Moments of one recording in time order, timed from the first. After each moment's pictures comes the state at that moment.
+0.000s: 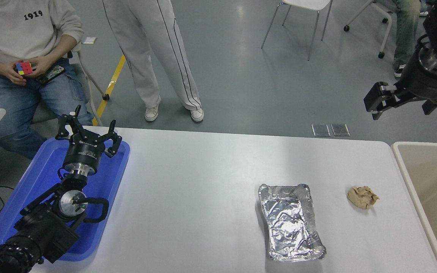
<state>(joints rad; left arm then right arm) -0.62 0.18 -0.87 -0.41 -0.09 -0.57 -0.51 2.28 -0.33 -1.41 1.25 -0.23 0.79 -0.15</state>
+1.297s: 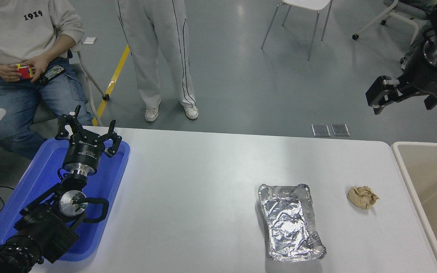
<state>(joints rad) -0.62 0.18 -0.87 -0.41 -0.09 -0.57 -0.51 2.28 -0.34 -1.40 1.25 -0.23 0.79 -0.15</state>
